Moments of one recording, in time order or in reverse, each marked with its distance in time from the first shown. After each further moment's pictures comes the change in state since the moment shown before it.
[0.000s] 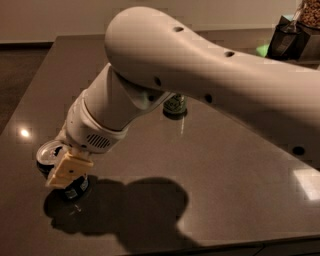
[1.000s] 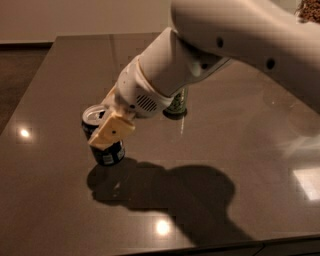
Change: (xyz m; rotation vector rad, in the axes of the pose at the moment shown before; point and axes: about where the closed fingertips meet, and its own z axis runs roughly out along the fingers) arm 0.037 -0.043 -0.077 0.098 -0.018 0.119
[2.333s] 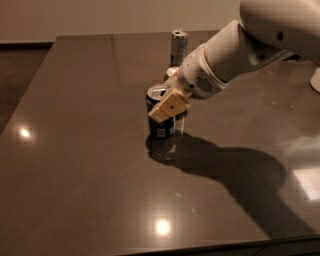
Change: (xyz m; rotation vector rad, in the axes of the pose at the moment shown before) arm 0.094 -0.081 -0.072 0.194 0.050 0.175
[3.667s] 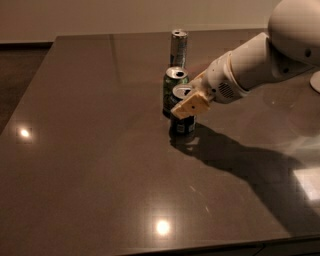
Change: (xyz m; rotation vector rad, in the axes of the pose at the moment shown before) arm 0.043 -0.034 -0.018 0.133 -0.013 0.091
